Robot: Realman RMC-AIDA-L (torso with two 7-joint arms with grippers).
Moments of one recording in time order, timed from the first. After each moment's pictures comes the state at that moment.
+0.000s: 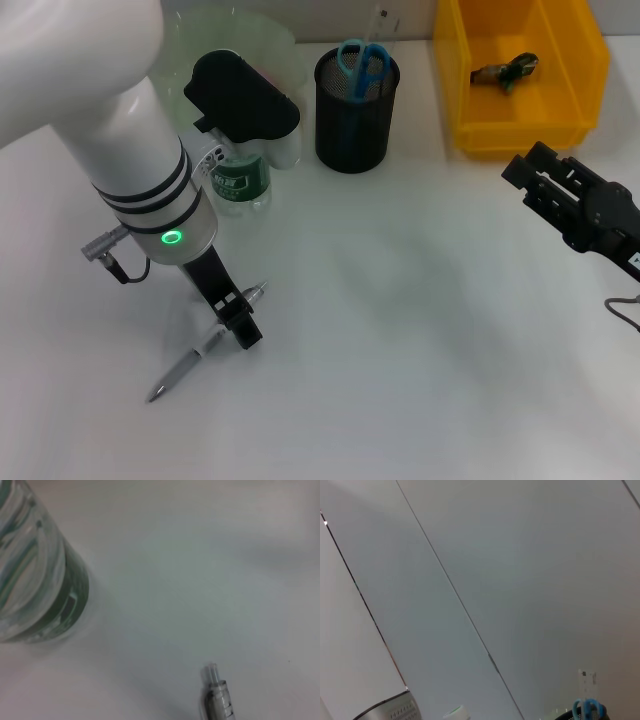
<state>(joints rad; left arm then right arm) -0.81 -2.08 1.72 1.06 2.60 1.50 -2.75 0.33 2.08 -0.74 -0.20 -1.35 -1.60 1.04</state>
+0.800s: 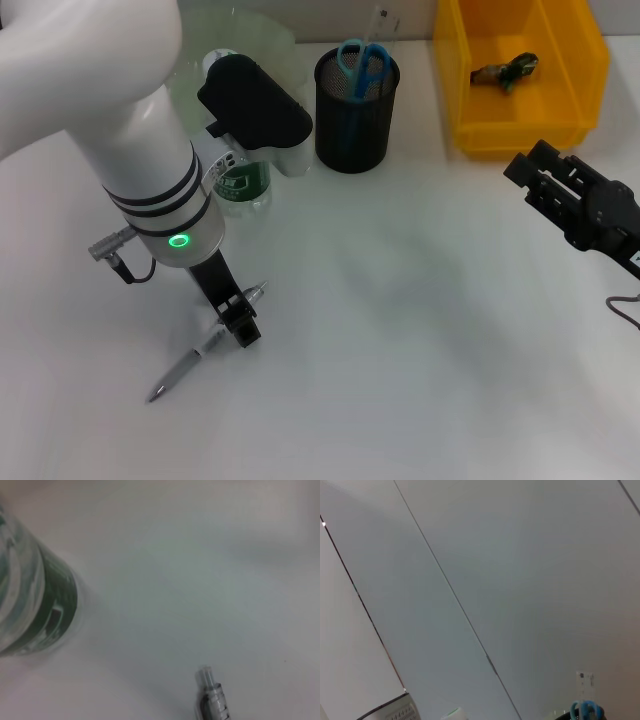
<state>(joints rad) -0.82 -2.08 1.76 1.06 2.60 1.49 -2.75 0.33 2.08 -0.74 -0.20 -1.35 -1.60 1.04</state>
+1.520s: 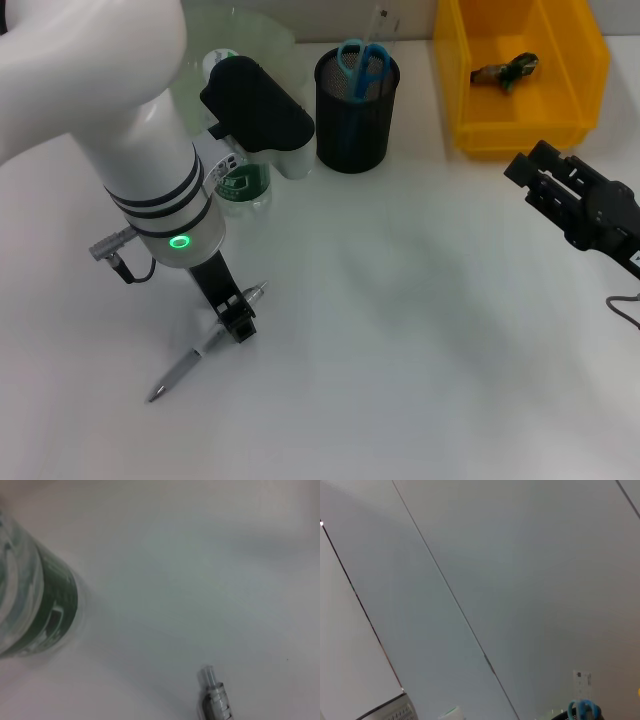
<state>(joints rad) -0.82 -2.08 1.77 1.06 2.61 1.49 -2.75 0.33 2.08 -0.74 -0.20 -1.35 -1.59 1.04</state>
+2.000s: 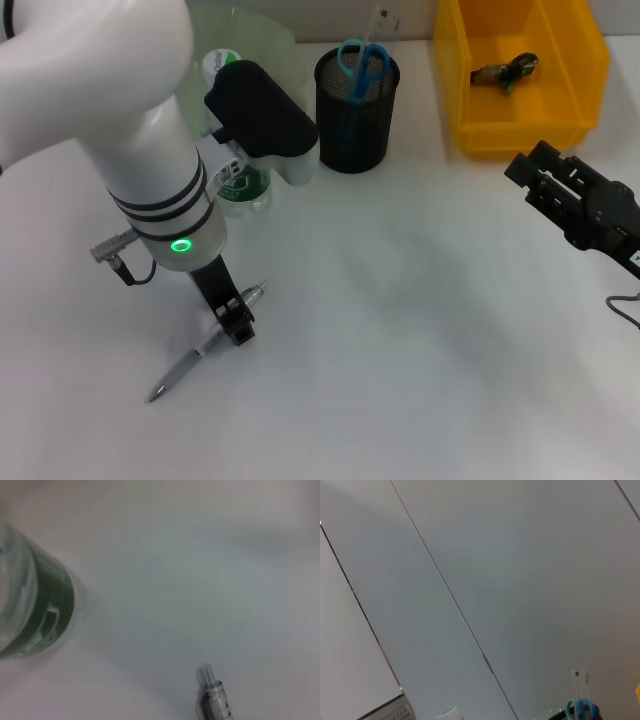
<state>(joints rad) -0.83 -2.08 1.78 1.06 2.61 1.49 -2.75 0.33 2.08 -0.73 -0.20 -1.35 -1.59 1.04</state>
